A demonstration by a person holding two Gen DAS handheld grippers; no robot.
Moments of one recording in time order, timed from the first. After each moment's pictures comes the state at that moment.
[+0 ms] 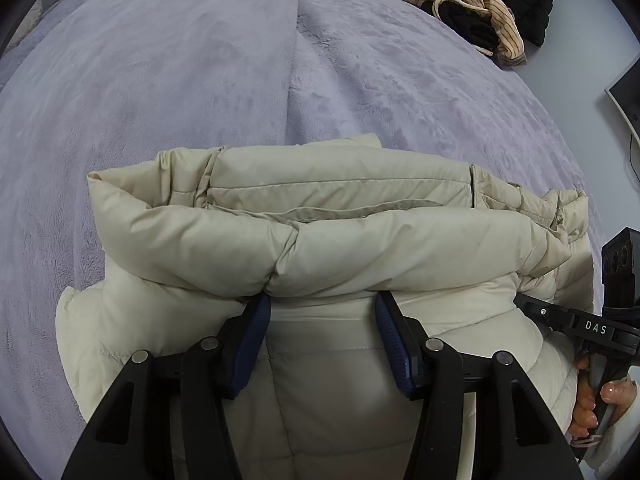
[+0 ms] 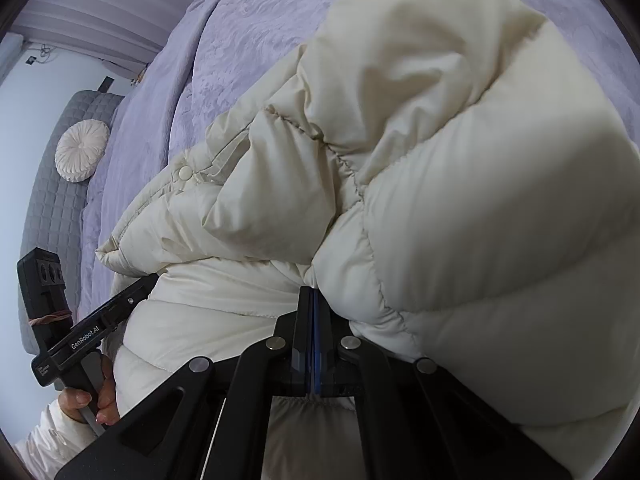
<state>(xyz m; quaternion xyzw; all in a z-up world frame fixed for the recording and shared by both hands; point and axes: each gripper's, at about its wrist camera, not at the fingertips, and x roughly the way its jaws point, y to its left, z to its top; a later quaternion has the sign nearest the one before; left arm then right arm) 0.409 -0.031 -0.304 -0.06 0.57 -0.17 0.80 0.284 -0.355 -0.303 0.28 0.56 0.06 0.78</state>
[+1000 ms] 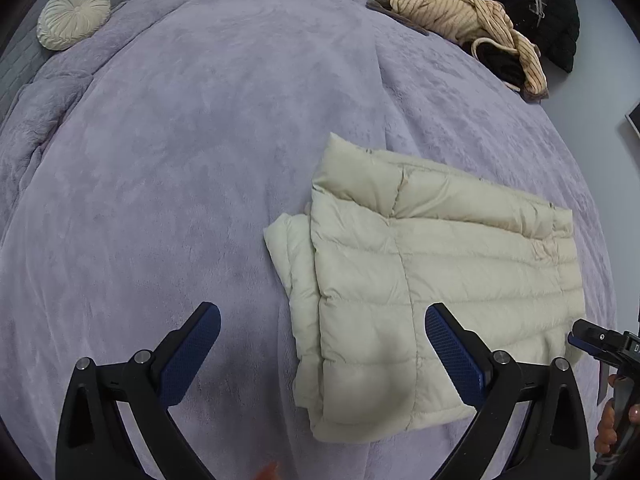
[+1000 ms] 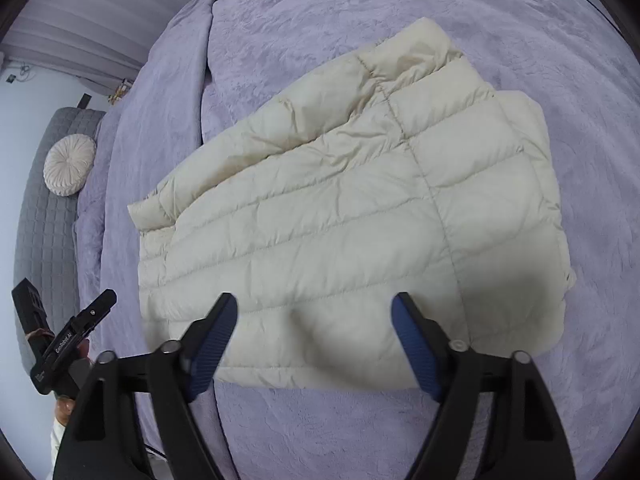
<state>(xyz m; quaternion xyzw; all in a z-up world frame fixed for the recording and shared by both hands) 0.318 0.082 -0.210 -0.05 0.56 -0.09 0.83 0.192 -0.303 -0.203 0.28 0.57 -0.02 0.77</state>
